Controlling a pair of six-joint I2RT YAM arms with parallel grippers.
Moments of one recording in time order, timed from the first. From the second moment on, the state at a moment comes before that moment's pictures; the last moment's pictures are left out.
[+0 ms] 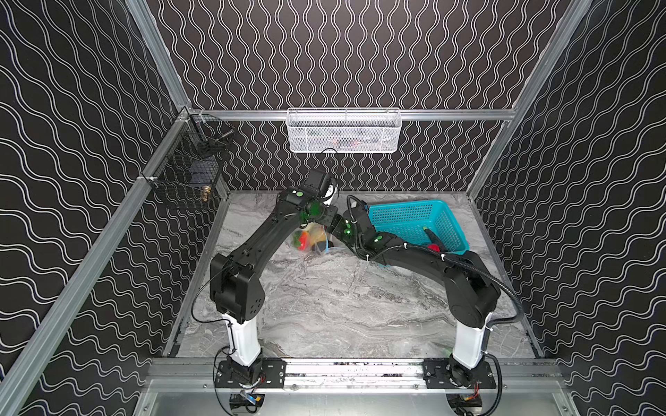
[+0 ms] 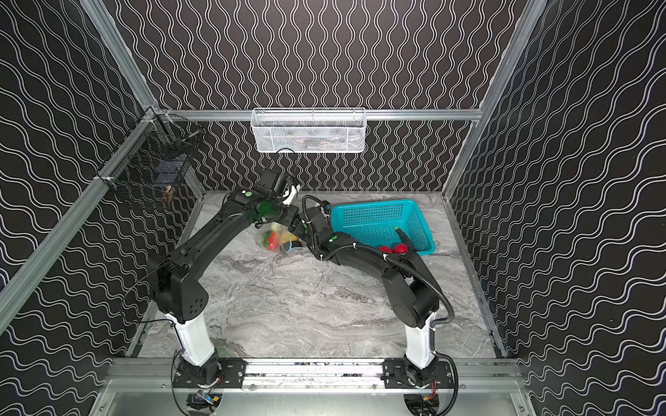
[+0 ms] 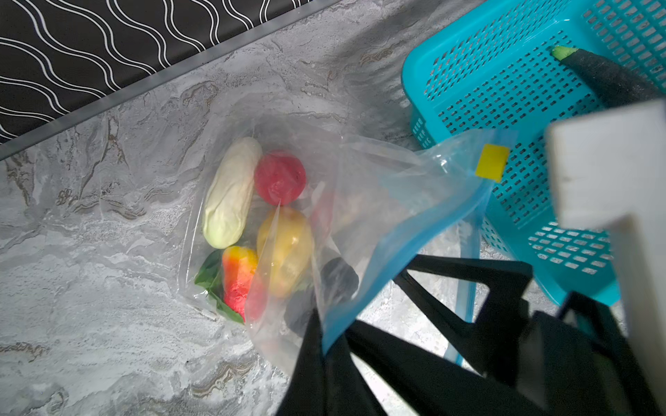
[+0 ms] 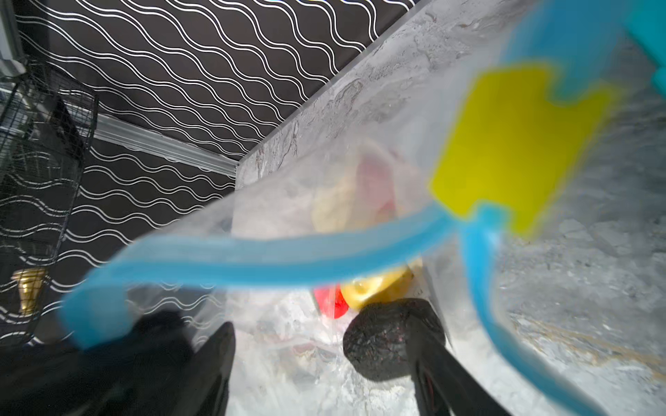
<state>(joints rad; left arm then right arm) -0.48 1.86 1.85 -0.93 -0.04 -0.02 0.77 1.89 1.40 0.00 0.12 1.06</state>
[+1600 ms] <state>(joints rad) -0.48 1.84 1.83 -0.93 -0.05 -0.02 0.54 1.65 1.45 -0.39 0.19 0.88</state>
